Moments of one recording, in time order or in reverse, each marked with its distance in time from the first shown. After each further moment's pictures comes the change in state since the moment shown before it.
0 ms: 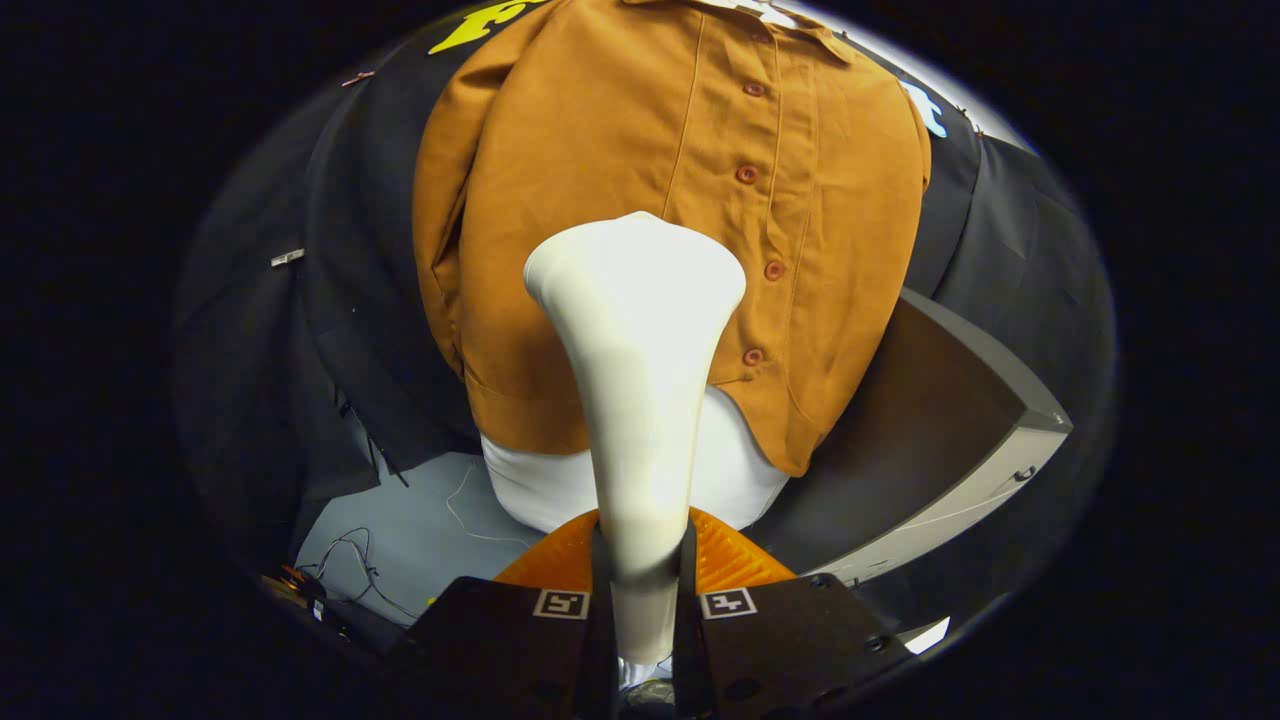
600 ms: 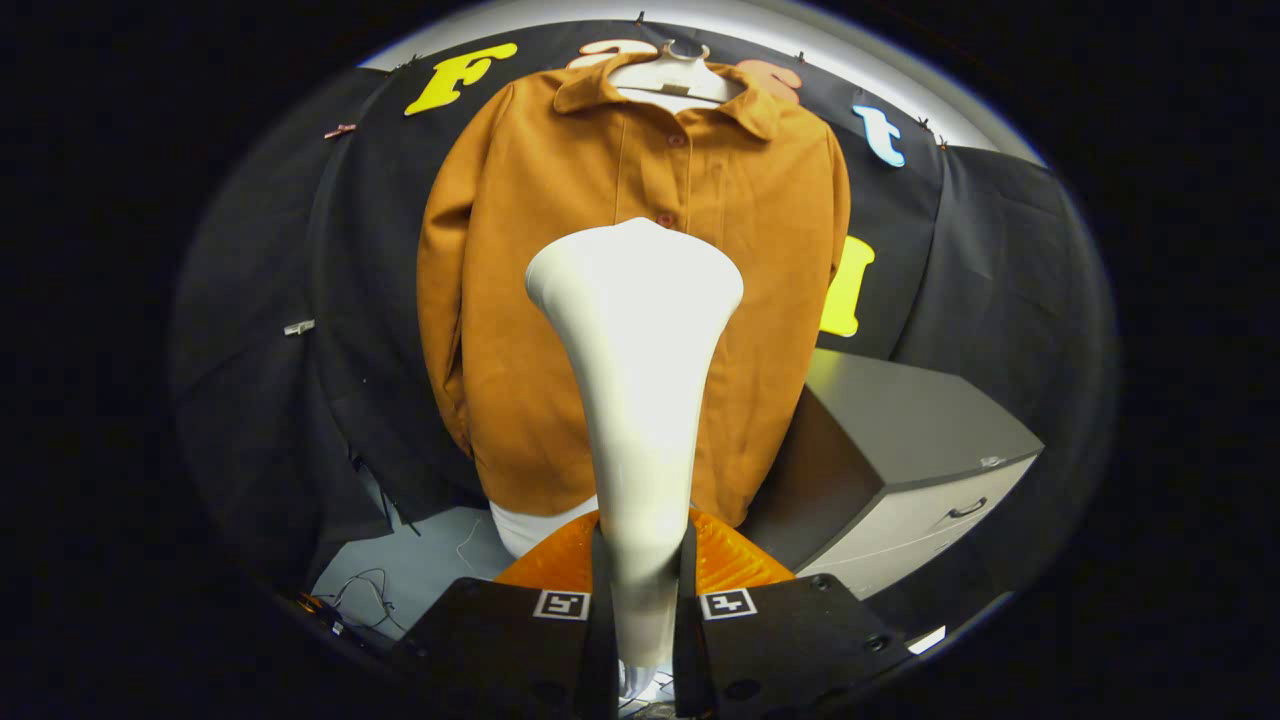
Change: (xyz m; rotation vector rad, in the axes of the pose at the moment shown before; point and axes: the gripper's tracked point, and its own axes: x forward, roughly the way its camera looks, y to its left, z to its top) arm -0.089 -0.059 0.082 0.055 -0.183 -0.017
